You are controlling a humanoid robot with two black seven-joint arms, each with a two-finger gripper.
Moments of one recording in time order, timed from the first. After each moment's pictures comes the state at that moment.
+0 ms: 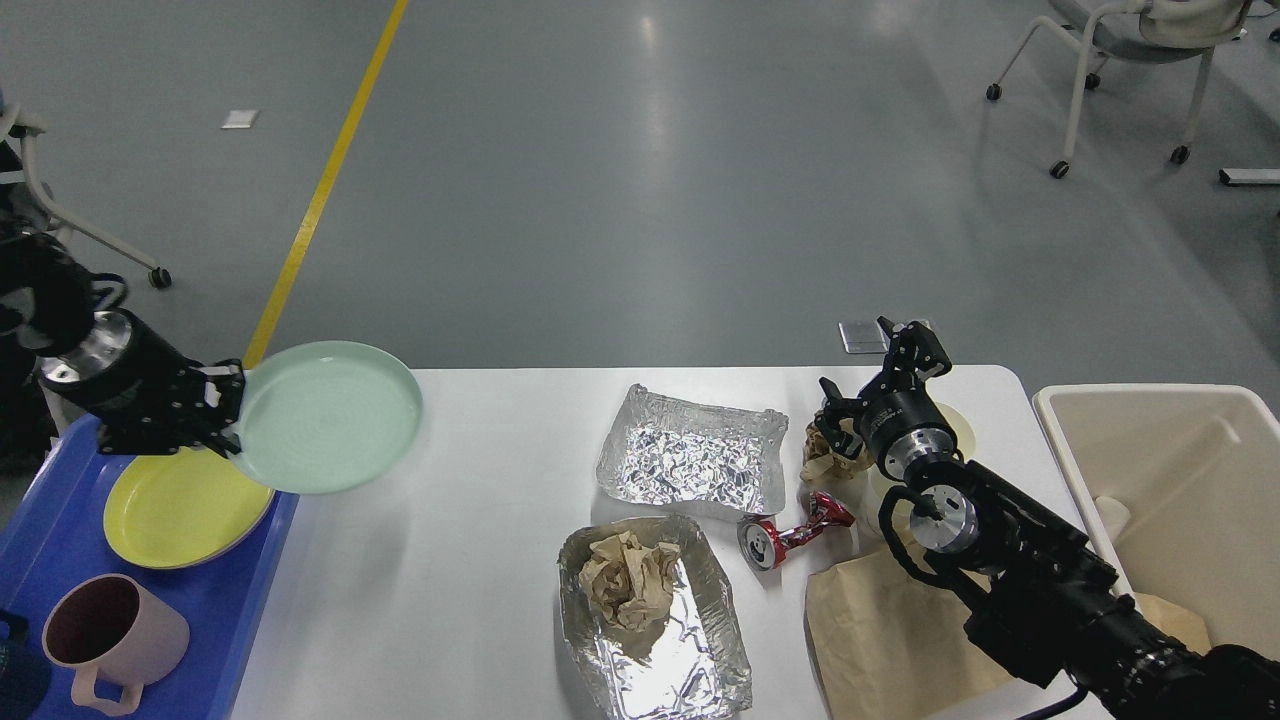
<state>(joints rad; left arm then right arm) -1.47 0.65 1.00 -0.60 -0.09 -0.91 0.15 0.57 -0.09 0.82 0.65 -0.14 0.03 0.29</state>
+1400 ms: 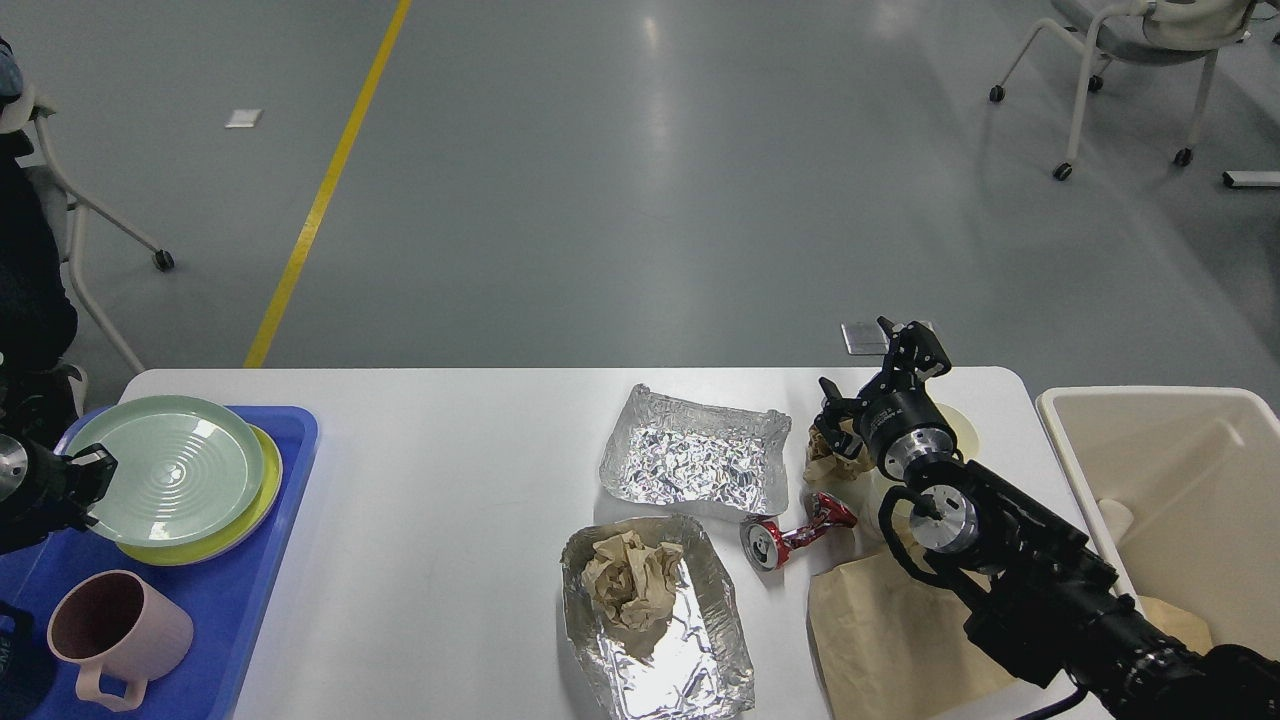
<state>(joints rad) -1.08 0.61 0.82 -0.39 -0.10 -0.56 0.30 0.57 -0.09 0.82 0.65 -0.14 0.03 0.29</state>
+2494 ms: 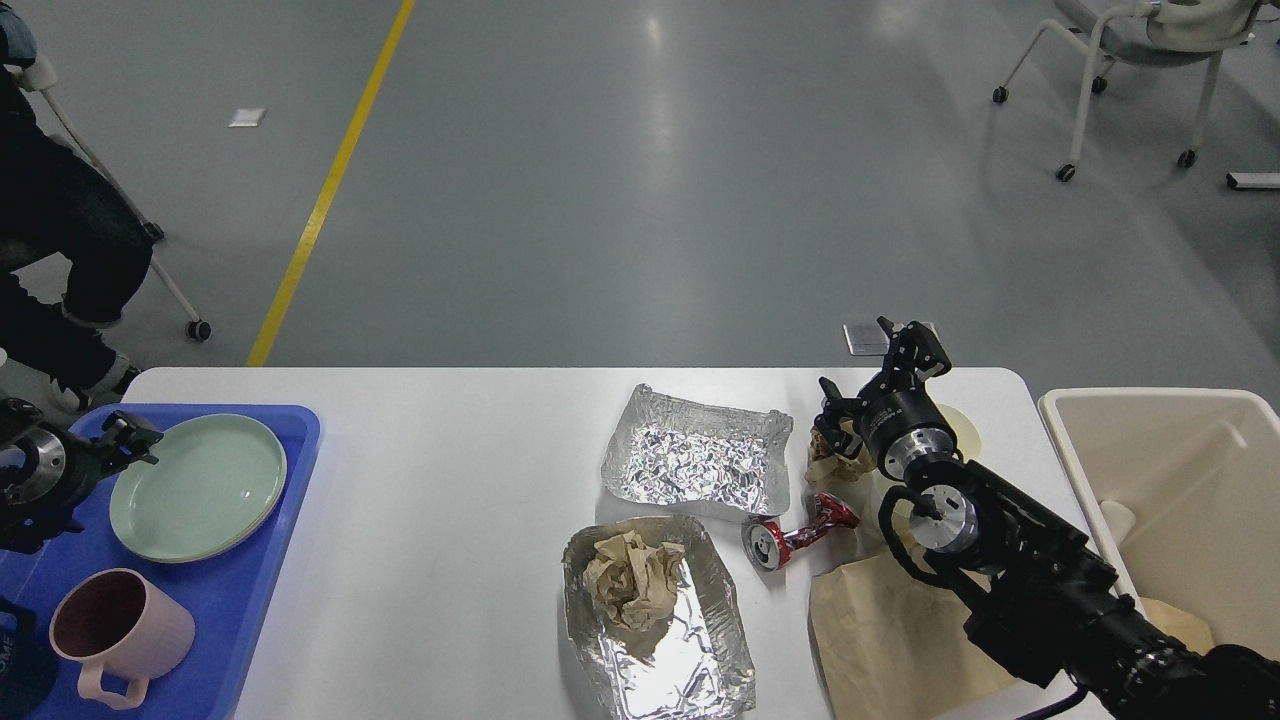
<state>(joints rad) -1.04 0.60 0.63 -0.38 -0.10 -0.42 0.25 0.57 -0.09 0.82 0.65 -0.14 0.03 0.29</state>
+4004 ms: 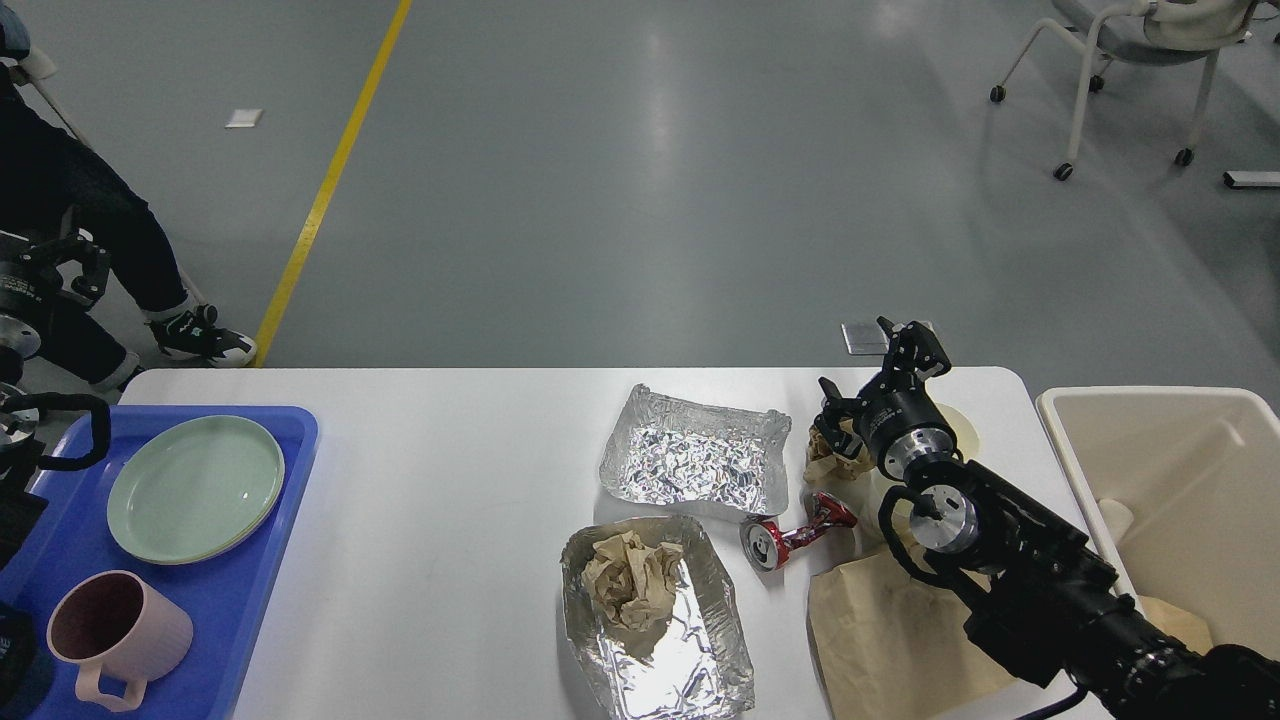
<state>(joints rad) -0.79 0.48 -1.06 -0.31 -0.10 -0.40 -0.32 0.57 -0.09 0.82 0.65 -0.14 0.03 0.29</state>
